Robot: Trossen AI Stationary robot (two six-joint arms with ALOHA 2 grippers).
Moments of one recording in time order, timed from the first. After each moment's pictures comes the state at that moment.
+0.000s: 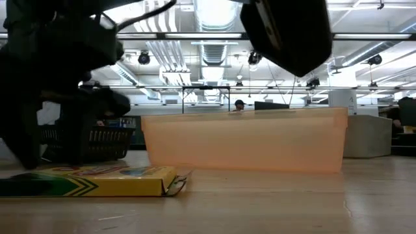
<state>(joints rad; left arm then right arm) -0.46 1.60 0.78 -0.19 0.07 -0.15 0.67 2.27 1.74 -0.20 0.65 1.35</state>
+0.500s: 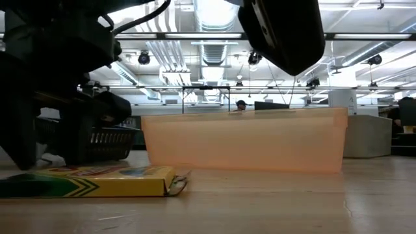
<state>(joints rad) -0.46 1.60 0.70 0.00 0.13 -0.16 0.67 2.27 1.74 -0.20 0.68 1.33</state>
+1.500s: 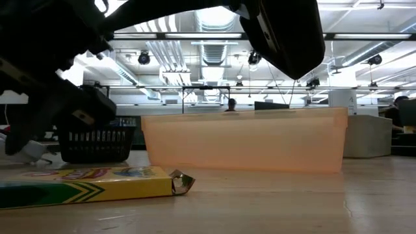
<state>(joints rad) -0.48 1.60 0.70 0.12 0.35 -0.34 0.67 2.27 1.74 -0.24 0.68 1.31</state>
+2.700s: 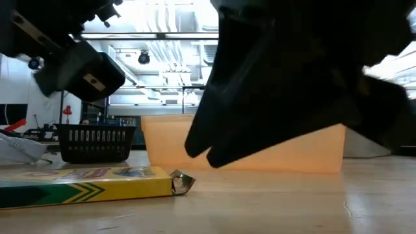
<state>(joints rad) -0.48 1.49 0.75 0.03 0.27 -0.37 0.67 2.28 1.65 -0.46 0.60 1.58</state>
